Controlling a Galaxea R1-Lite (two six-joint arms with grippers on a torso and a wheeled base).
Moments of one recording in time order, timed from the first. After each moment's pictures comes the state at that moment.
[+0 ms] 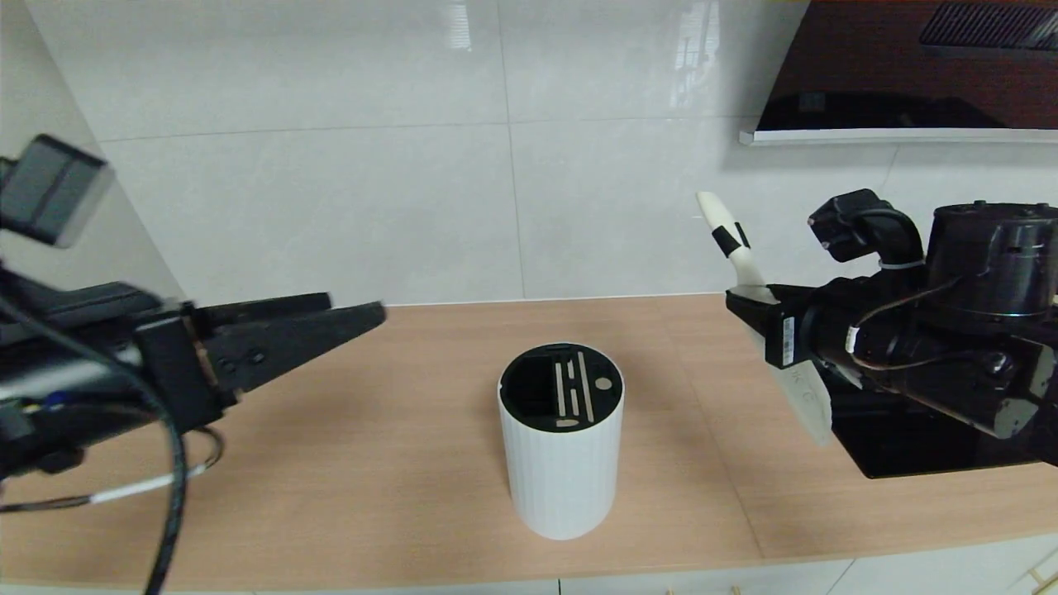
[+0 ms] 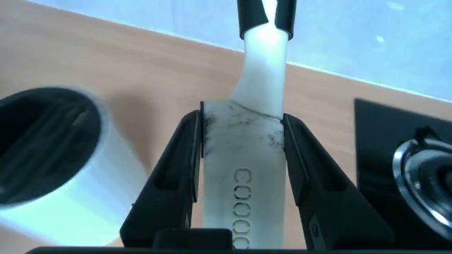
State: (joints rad) left arm -0.33 1.22 -0.73 -0.40 -0.45 -0.28; right arm 0.50 1.58 -0.81 -0.61 -0.17 -0.07
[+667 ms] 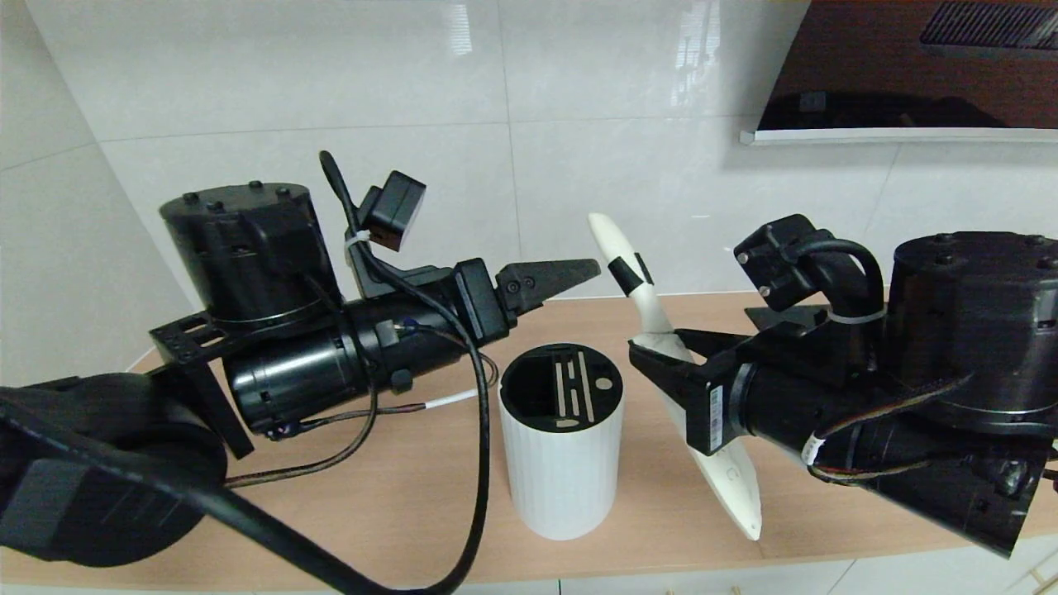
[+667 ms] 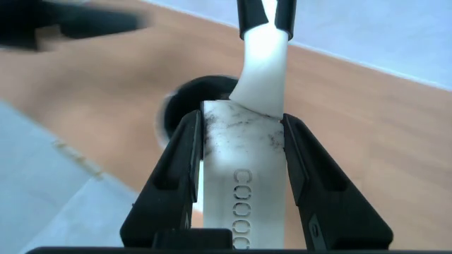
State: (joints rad) left arm -0.59 1.67 -0.86 -0.80 -0.38 -0.69; right arm 0.88 1.56 -0.82 -0.56 -0.27 0.08
